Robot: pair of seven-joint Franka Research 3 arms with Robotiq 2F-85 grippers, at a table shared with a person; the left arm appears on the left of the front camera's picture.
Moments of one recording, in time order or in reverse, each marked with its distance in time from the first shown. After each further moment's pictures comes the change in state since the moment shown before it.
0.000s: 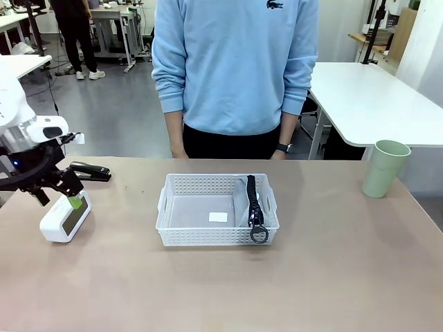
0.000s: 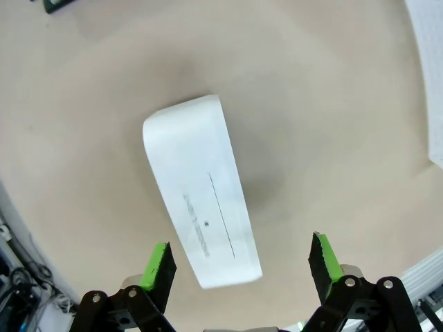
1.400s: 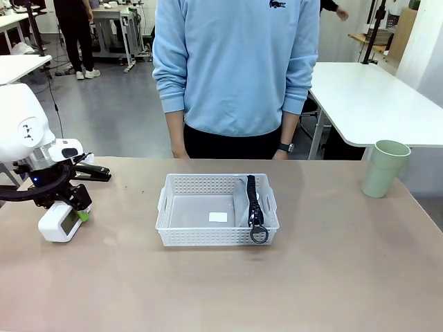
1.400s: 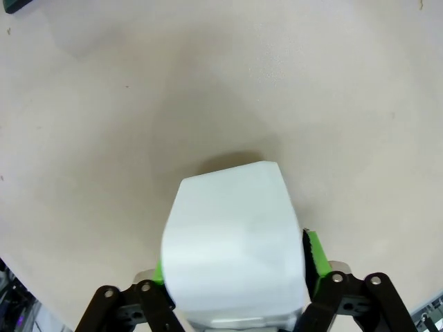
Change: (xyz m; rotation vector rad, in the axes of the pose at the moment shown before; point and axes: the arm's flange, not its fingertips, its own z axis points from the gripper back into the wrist) left arm 0.033 0.029 -0.064 0.006 0.059 0.031; right arm 0.000 0.000 0.000 0.000 0.000 0.000
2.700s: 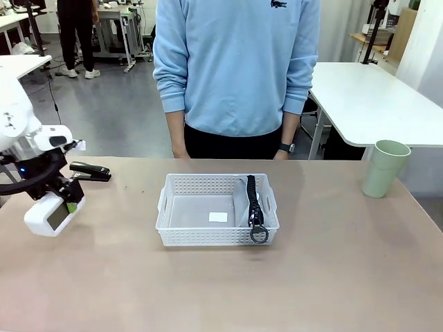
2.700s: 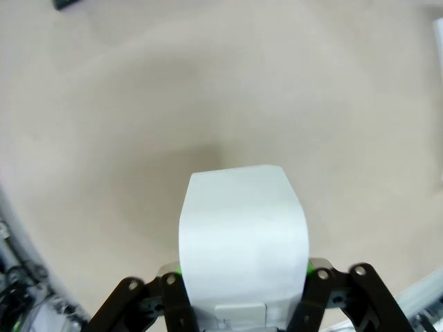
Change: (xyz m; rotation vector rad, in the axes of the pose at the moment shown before) left arm -0.039 -0.014 0.058 0.000 -0.097 0.006; right arm 0.000 0.000 0.000 0.000 0.001 0.000
